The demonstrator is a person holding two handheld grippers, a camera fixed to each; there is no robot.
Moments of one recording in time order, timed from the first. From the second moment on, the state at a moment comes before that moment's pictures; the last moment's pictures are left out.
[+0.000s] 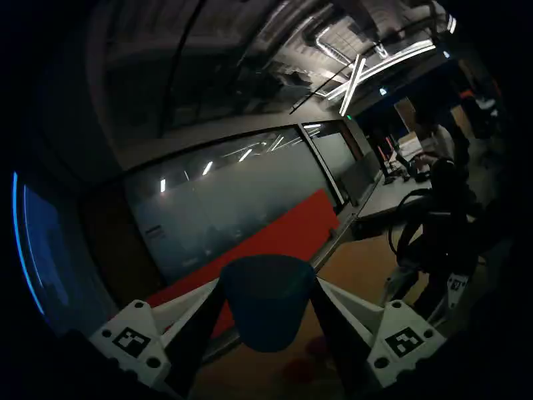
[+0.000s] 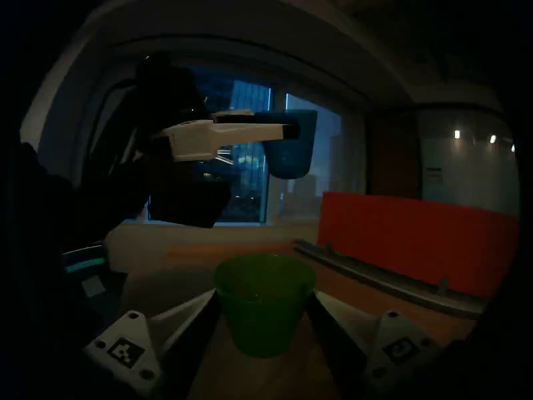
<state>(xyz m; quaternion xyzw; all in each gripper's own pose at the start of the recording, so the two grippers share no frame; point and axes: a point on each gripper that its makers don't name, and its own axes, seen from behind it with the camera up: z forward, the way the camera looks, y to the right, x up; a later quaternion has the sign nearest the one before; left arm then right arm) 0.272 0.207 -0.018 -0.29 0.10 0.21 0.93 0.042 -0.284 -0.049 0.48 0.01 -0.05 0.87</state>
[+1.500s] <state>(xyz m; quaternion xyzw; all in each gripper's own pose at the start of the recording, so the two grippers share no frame) 0.204 0.169 0.017 -0.29 0.01 0.04 0.96 0.052 -0.212 -0.038 0.42 -0.01 -0.06 0.91</state>
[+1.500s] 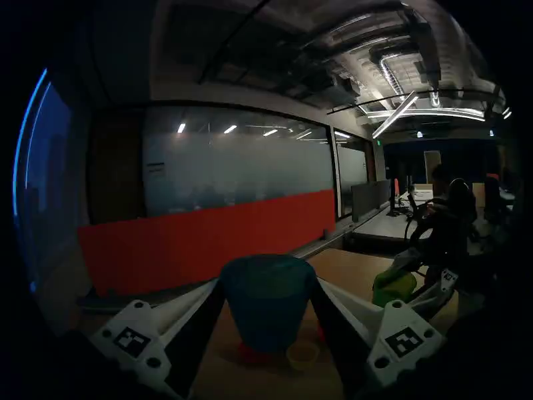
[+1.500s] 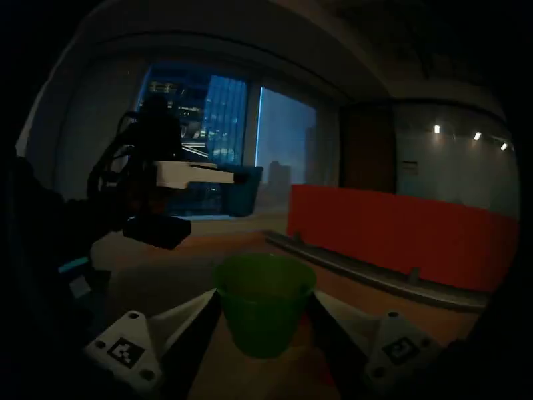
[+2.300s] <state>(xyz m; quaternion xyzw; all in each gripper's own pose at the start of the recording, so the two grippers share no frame) 0.177 0.167 0.009 -0.29 -0.01 0.05 0.96 0.060 -0.147 -0.034 0.36 -0.02 -0.05 0.93</state>
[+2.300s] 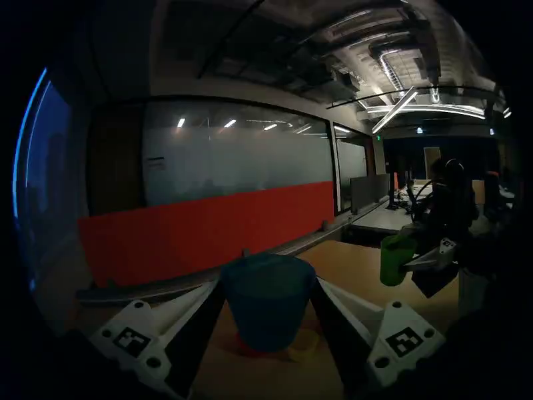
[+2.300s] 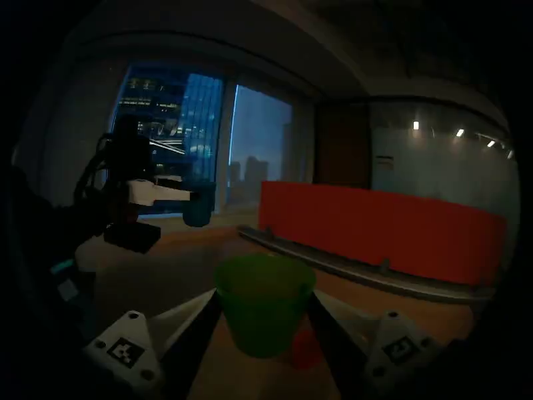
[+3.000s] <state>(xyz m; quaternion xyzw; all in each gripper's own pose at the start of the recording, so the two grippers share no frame) 0.139 0.173 0.014 -0.30 -0.05 0.07 0.95 0.044 -0.134 -0.029 0.36 -0.06 -0.06 0.93</state>
